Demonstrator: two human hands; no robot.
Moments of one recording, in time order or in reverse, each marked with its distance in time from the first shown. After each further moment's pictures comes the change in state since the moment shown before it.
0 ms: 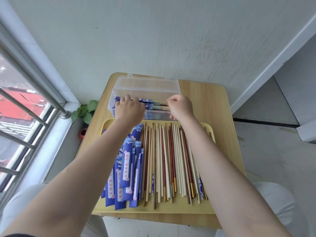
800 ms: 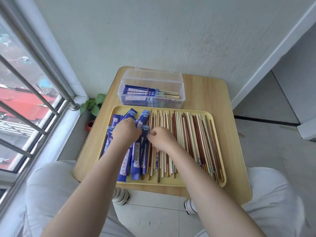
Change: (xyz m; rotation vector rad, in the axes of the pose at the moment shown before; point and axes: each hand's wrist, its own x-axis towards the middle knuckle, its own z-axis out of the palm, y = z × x) left_hand -0.124 -0.024 0.012 -0.147 -0.155 -0.239; right_hand -0.132 0.037 0.063 -0.240 -0.418 -0.061
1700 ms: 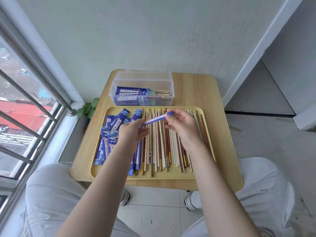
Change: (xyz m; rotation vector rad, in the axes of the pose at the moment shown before) left_hand -0.048 0.041 0.004 -1.411 -0.115 -0.432; right_hand -0.046 0.046 -0.057 1.100 0.289 -0.174
